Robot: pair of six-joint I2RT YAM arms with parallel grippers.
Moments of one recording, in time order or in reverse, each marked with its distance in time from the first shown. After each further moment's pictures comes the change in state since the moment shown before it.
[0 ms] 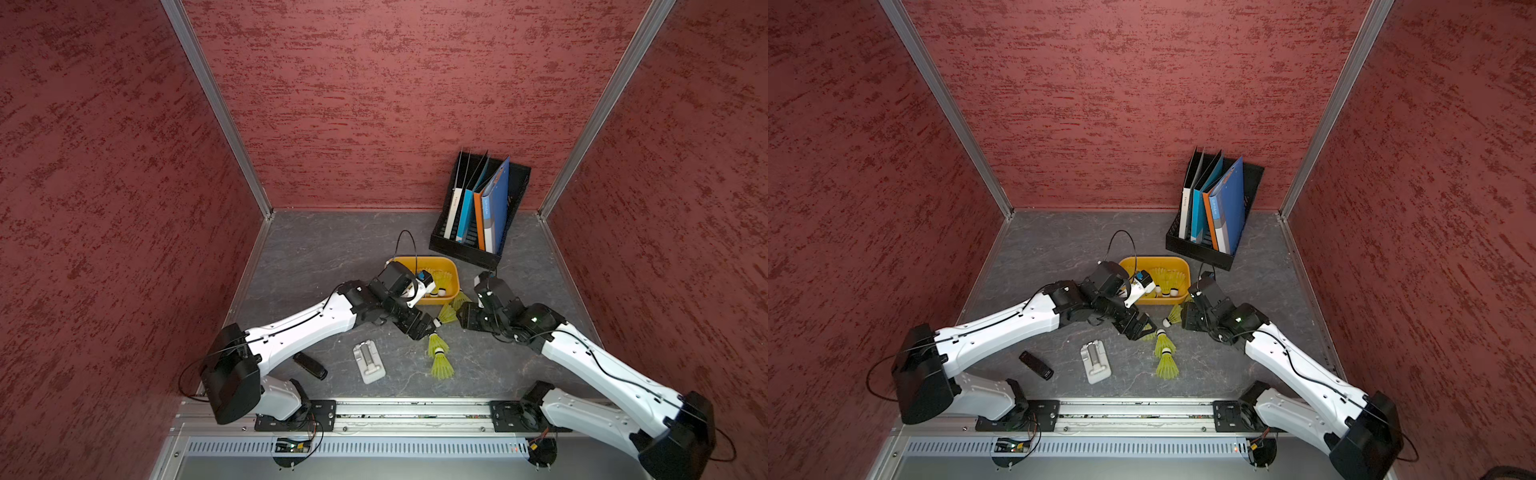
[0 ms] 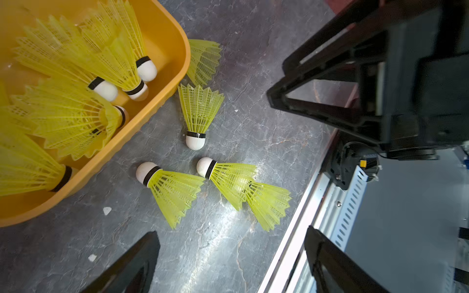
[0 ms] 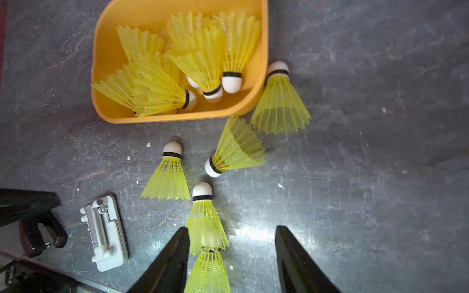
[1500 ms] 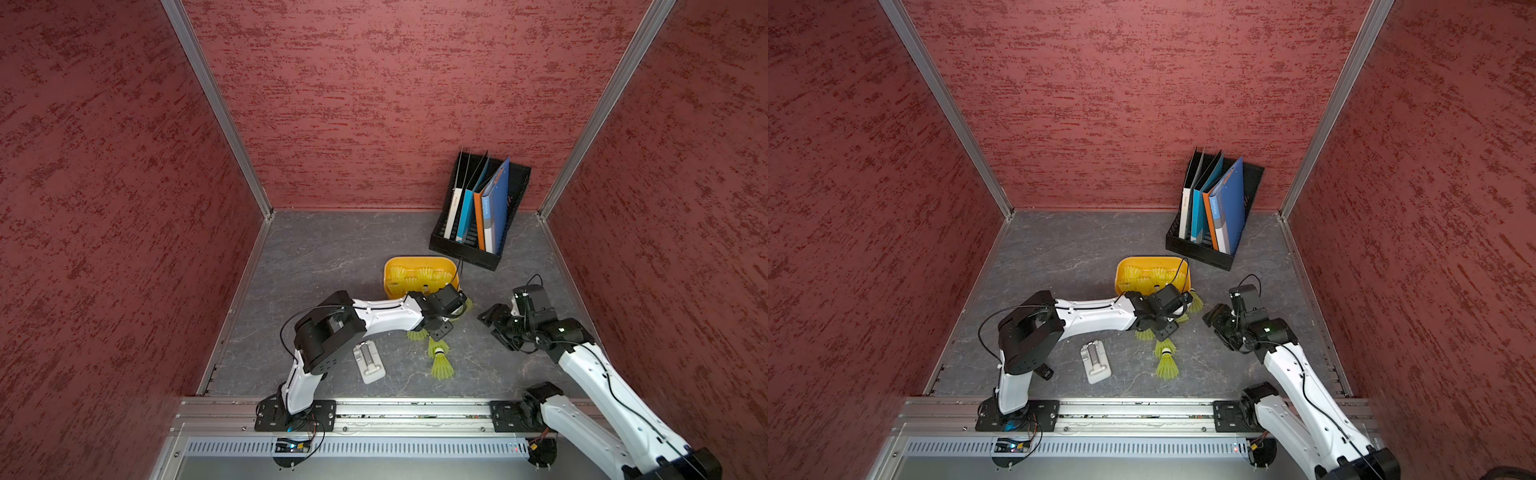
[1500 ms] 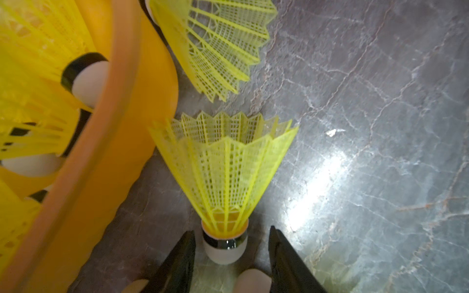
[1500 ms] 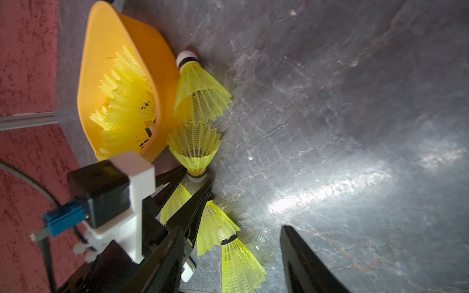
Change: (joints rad) left arm -0.142 0.513 0.234 0.103 -0.387 0.115; right arm -0.372 -0.126 -0.129 -0.048 -0.292 0.317
